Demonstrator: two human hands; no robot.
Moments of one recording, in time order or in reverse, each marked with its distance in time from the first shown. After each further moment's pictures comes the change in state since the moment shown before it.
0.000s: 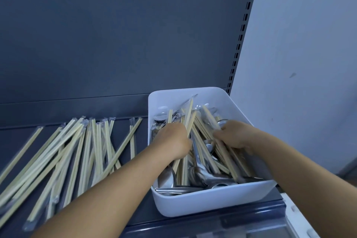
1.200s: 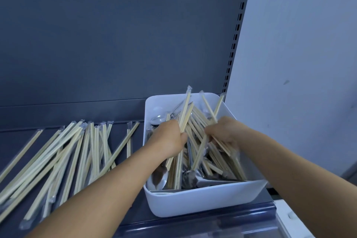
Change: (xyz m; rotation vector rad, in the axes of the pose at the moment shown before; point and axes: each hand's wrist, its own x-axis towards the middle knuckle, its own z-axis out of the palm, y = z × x) left_hand 0.000 0.002 -0.003 -0.087 0.146 0.026; right_hand -0.010 -0.016 -0.014 0.250 0.021 0.046
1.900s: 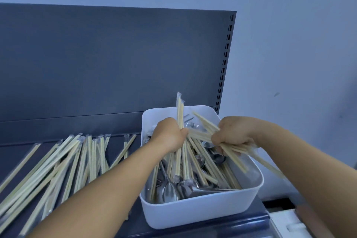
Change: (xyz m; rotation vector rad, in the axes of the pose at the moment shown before) left_hand 0.012 0.026 -0.027 -0.173 0.019 -0.100; right_hand -0.040 -0.017 -0.051 -0.255 -0.203 -0.089
